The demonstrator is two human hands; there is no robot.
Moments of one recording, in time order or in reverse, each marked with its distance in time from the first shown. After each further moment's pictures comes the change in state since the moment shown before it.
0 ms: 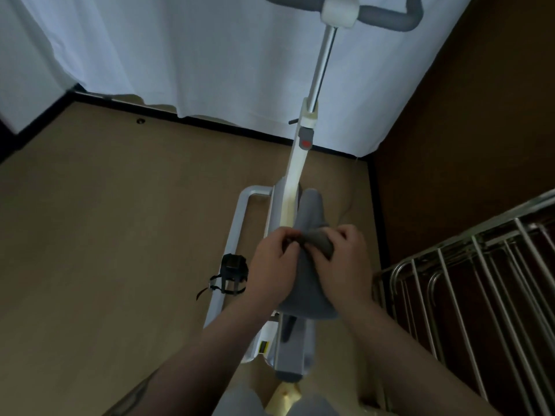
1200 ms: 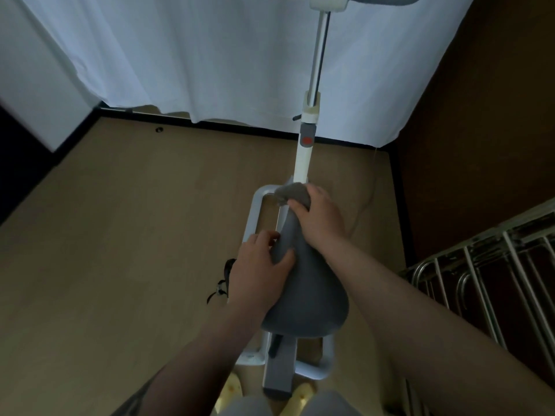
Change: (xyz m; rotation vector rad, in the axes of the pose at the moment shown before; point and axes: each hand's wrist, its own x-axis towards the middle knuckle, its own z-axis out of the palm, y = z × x) left_hand 0.019 -0.011 0.021 0.402 0.113 -0.049; right_hand 0.101 0.011 0.031 0.373 -0.216 0.087
